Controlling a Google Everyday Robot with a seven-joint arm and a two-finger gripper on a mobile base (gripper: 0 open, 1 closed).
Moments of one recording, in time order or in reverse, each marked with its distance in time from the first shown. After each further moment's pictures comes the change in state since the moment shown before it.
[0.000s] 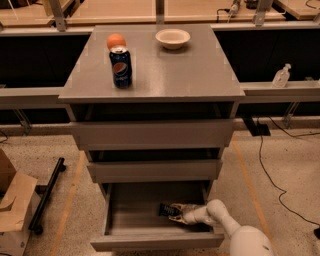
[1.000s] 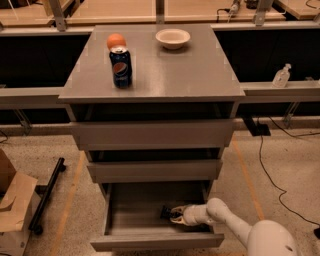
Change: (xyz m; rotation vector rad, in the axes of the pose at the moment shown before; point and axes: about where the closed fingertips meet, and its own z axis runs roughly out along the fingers) arm -0.032 0.007 -0.023 -0.021 0.064 -0.039
